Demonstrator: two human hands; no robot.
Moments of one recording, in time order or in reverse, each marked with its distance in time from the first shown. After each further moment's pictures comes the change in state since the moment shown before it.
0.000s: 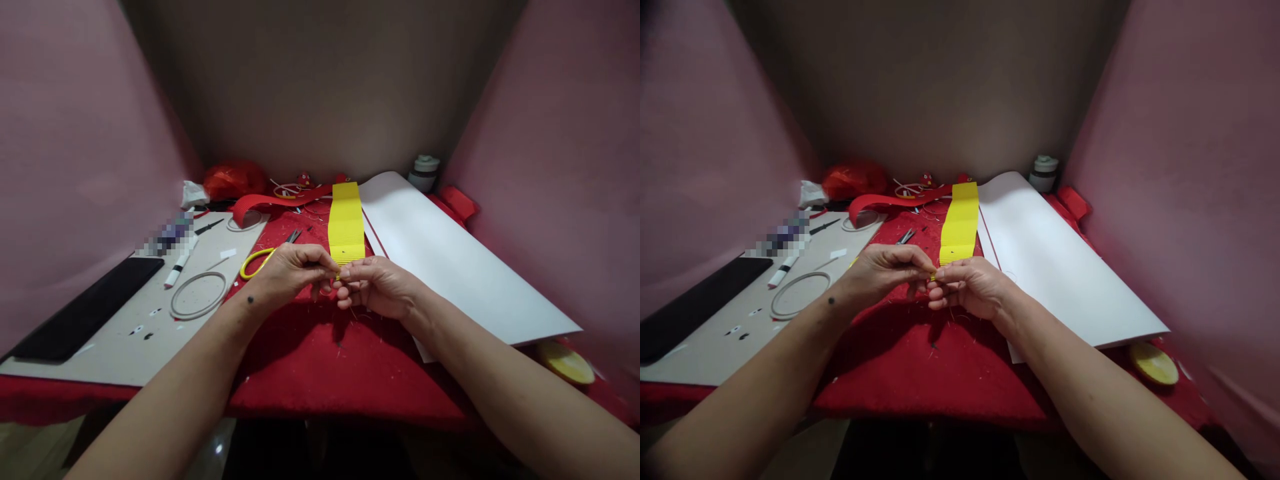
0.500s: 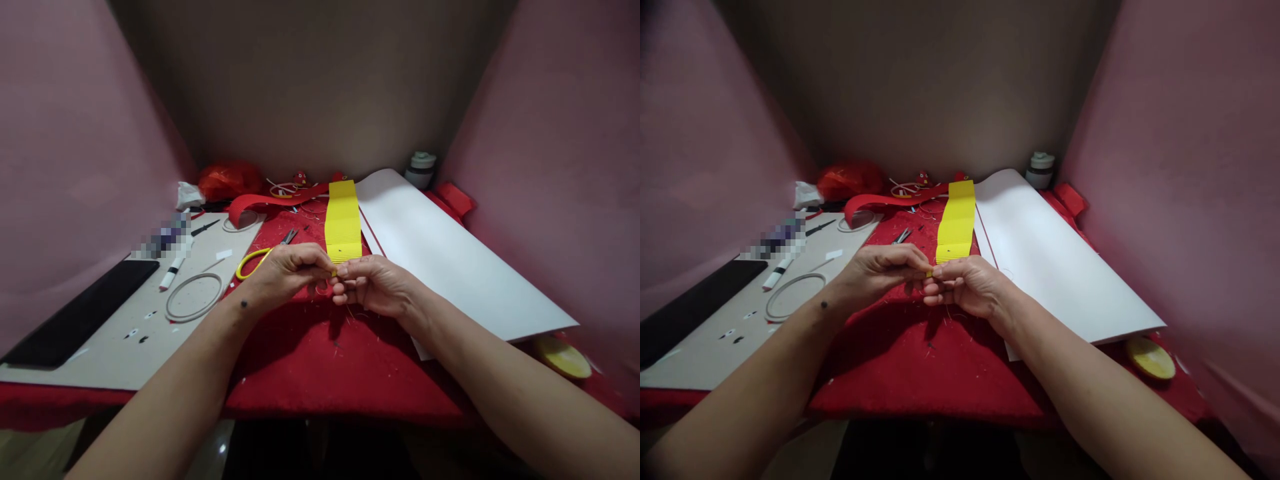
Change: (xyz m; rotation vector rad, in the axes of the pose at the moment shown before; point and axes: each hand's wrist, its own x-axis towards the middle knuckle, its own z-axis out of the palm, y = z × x) left_hand -0.002 -0.001 -0.005 0.251 -0.043 0.227; right_hand -0.001 -0.001 0.003 0.080 0.042 0.020
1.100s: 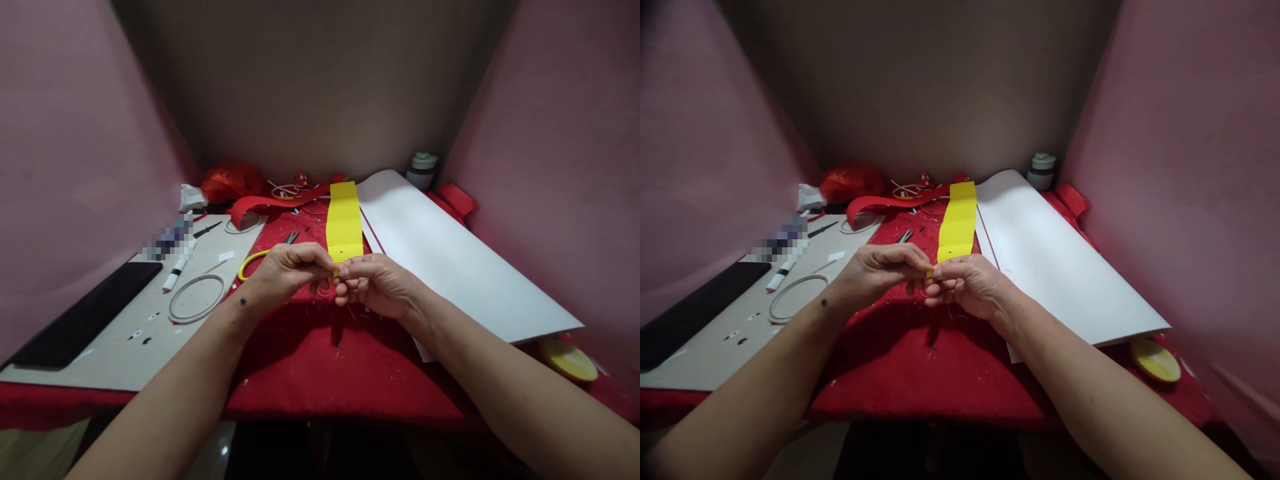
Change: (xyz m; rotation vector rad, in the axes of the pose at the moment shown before) left_hand 0.001 0.002 0.001 -0.181 0.049 -0.083; right_hand -0.004 -0.001 0.005 -0.063 -0.015 -0.108
